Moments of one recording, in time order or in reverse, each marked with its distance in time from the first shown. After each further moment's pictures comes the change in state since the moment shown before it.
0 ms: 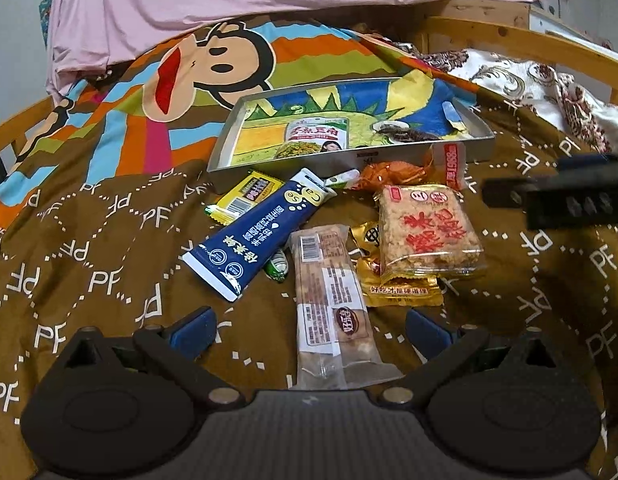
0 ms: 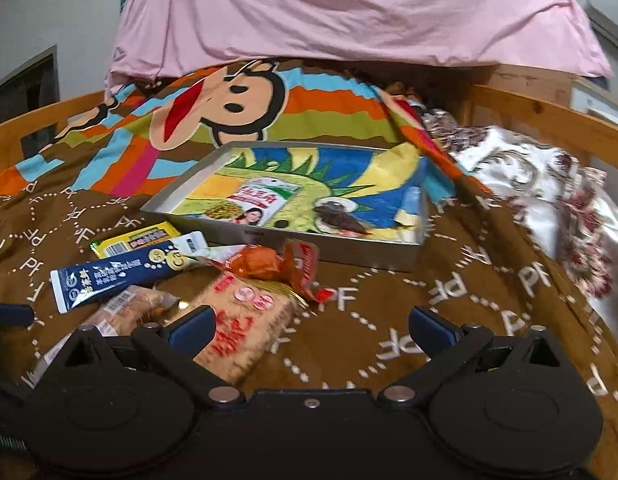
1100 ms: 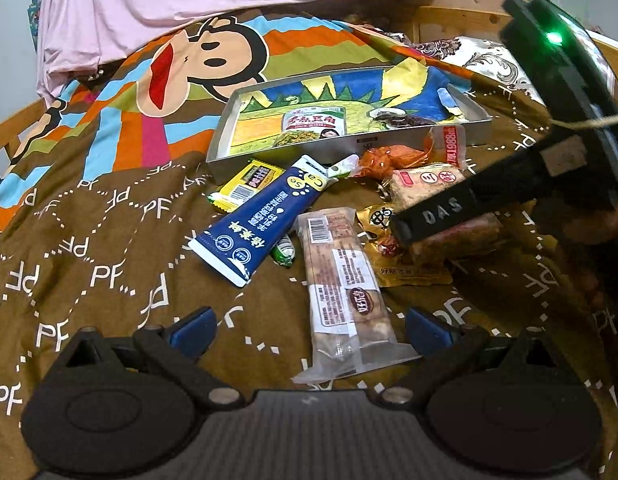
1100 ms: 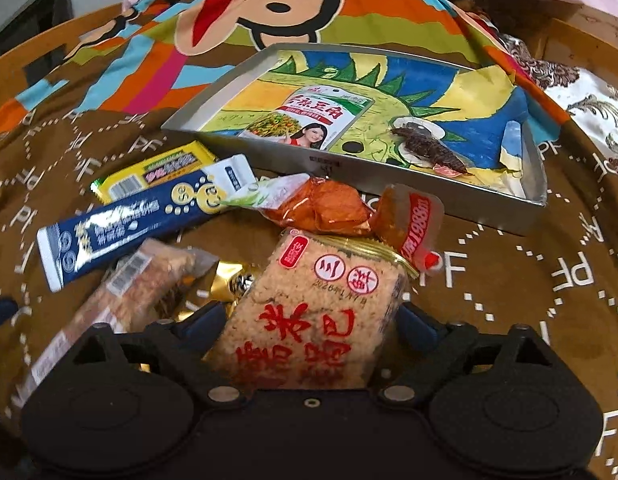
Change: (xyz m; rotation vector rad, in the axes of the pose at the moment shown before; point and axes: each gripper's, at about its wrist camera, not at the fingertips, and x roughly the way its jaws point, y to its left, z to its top) left arm 0.002 0.009 -0.007 0.034 0.018 -0.020; right arm 0.081 0.041 0.011 -0.066 0.282 0.089
